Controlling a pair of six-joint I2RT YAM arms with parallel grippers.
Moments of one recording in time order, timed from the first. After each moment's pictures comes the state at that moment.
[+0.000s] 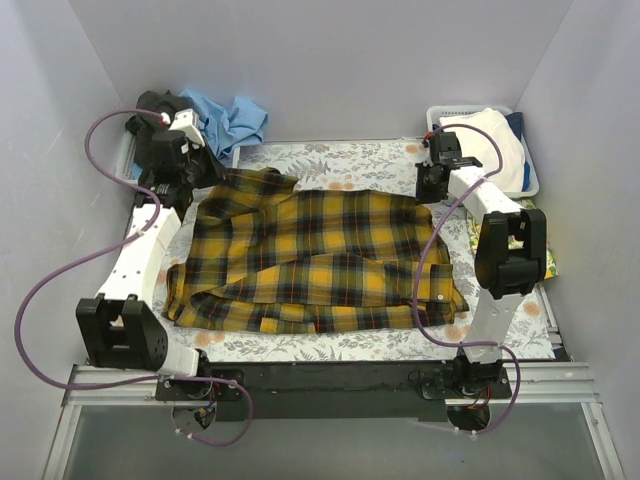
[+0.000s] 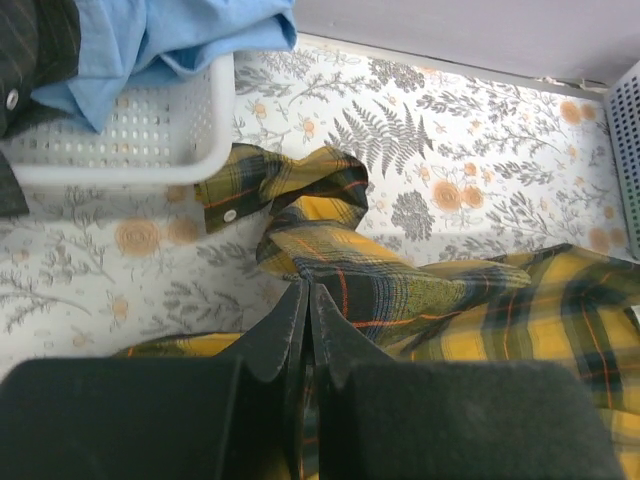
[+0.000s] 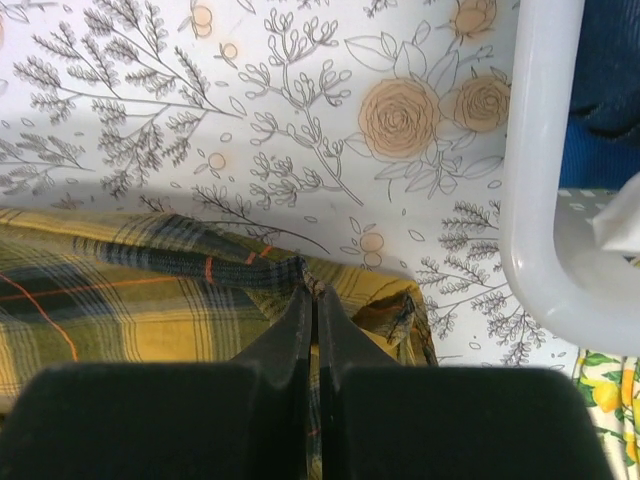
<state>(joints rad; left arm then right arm) -0.06 1.47 1.36 -0.32 0.14 -0.29 0.15 1.94 1.55 -0.59 -0.01 0.17</state>
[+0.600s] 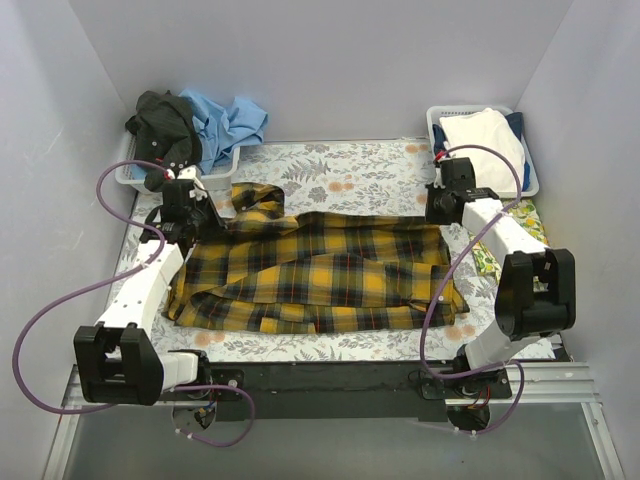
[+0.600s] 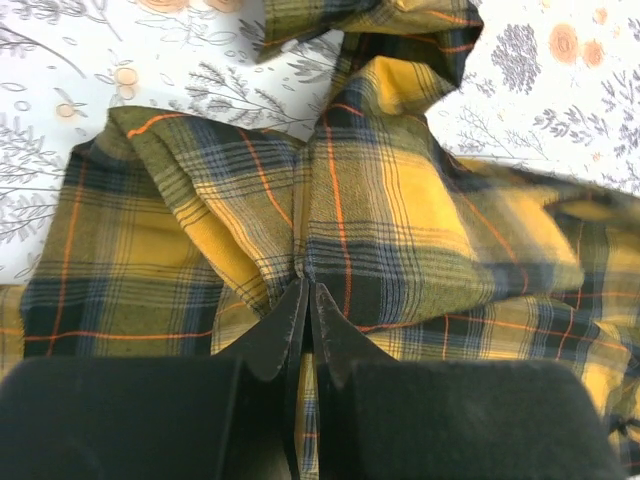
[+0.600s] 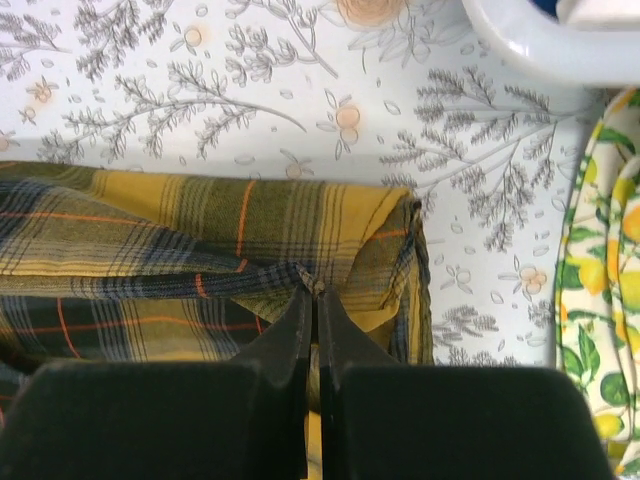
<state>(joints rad) -0.06 1.25 0.97 -0.42 0.10 -0.39 0.15 1.63 1.19 -0.49 0.01 0.16</state>
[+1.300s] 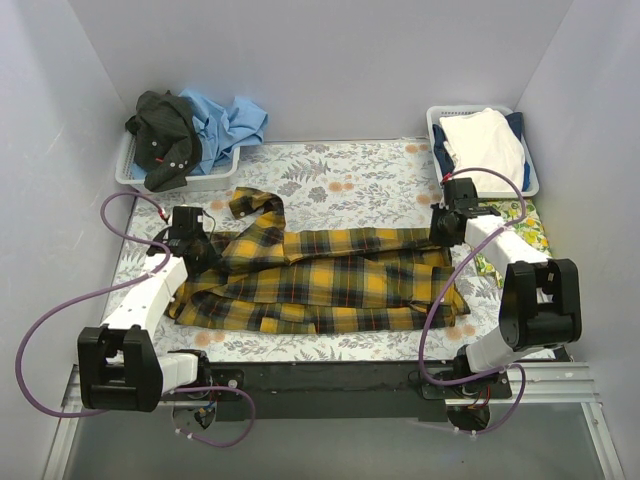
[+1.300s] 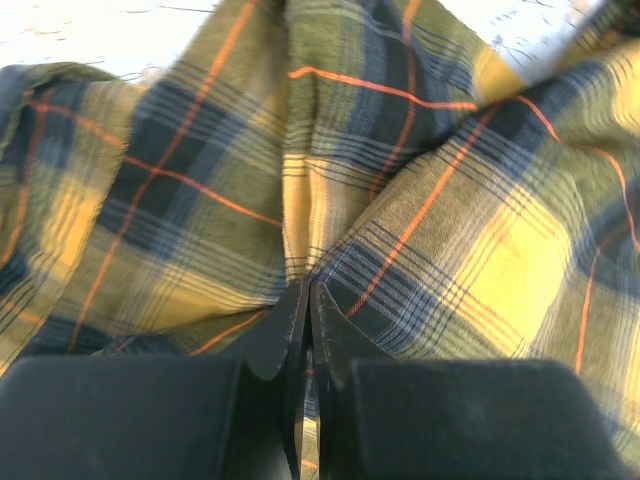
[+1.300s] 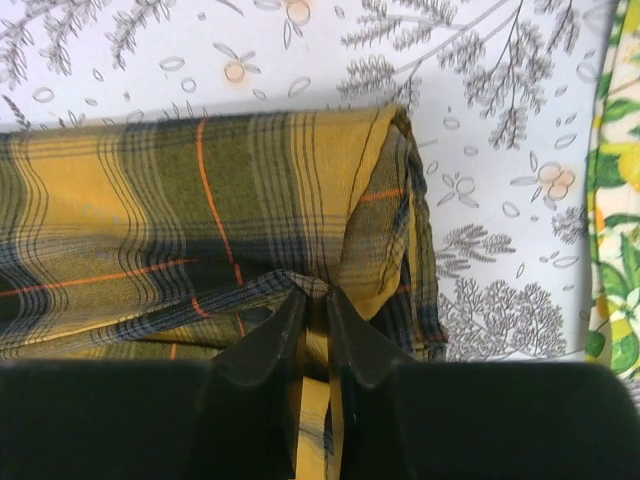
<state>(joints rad) -0.06 1.21 0.79 -0.56 -0.13 -0.56 0.13 1.53 0.99 -0.46 0.04 0.24</state>
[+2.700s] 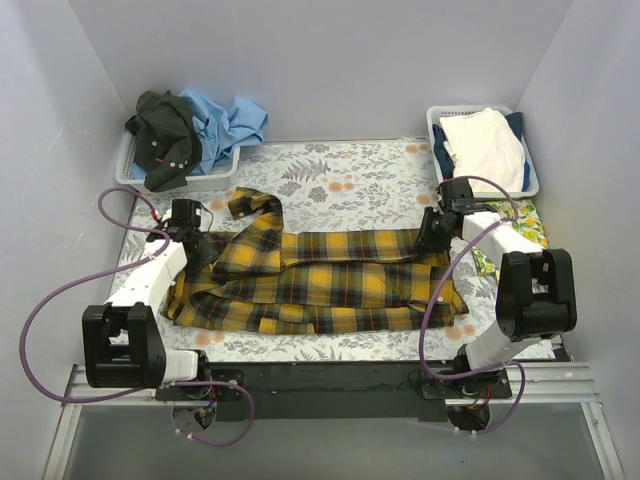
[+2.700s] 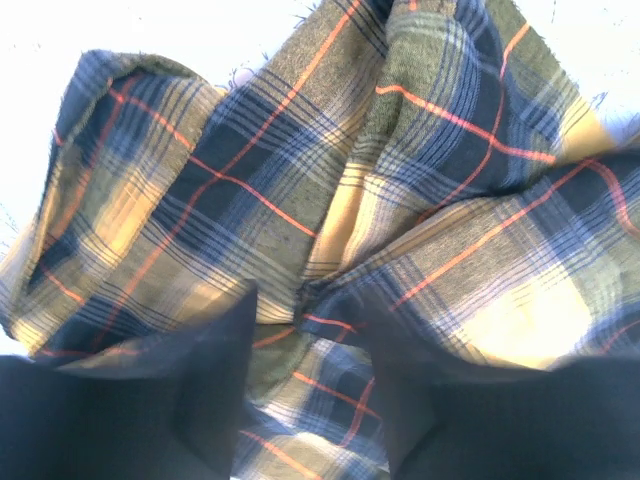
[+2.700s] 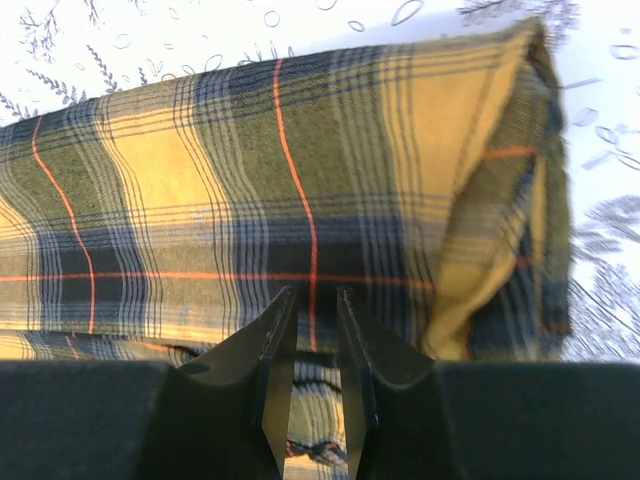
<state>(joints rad) -0.02 1.32 0.87 -0.66 -0.23 -0.64 0.12 1.57 1.00 -0.51 -0.17 0.38</state>
